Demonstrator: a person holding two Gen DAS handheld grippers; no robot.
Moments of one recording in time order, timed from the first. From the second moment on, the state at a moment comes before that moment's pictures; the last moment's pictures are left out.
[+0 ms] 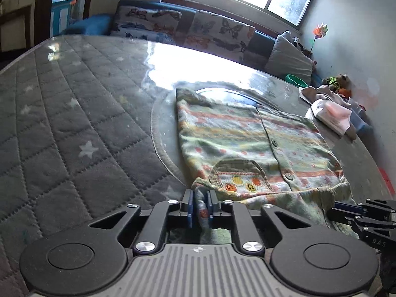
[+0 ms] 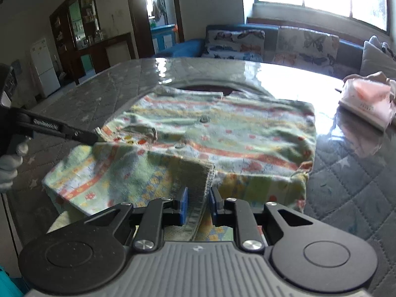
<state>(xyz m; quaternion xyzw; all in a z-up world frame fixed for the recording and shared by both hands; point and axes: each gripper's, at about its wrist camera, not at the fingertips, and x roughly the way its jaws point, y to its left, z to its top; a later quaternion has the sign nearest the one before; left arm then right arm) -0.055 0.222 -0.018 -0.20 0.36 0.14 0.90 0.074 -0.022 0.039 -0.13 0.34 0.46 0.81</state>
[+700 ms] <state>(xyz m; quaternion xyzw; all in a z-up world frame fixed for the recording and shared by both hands) -0.040 0.183 -0.012 -0.15 0.36 0.07 0.92 0.058 -0.004 0.048 -0.16 0.30 0.49 0.80</state>
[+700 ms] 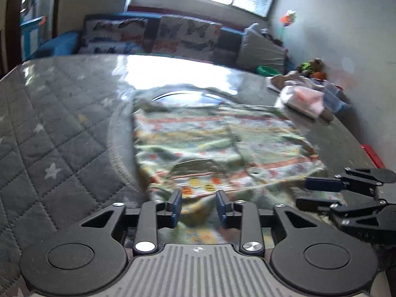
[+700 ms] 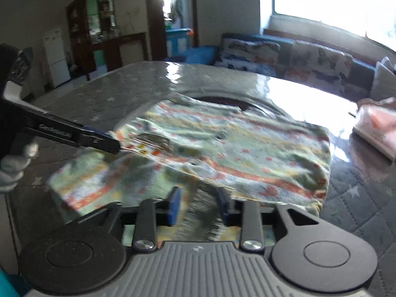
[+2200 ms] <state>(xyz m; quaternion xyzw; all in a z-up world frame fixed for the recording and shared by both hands) -0.106 0.093 0.007 -0.03 0.38 -0.08 0.92 0.025 -0.065 0.060 -0.16 0.30 0.50 0.80</state>
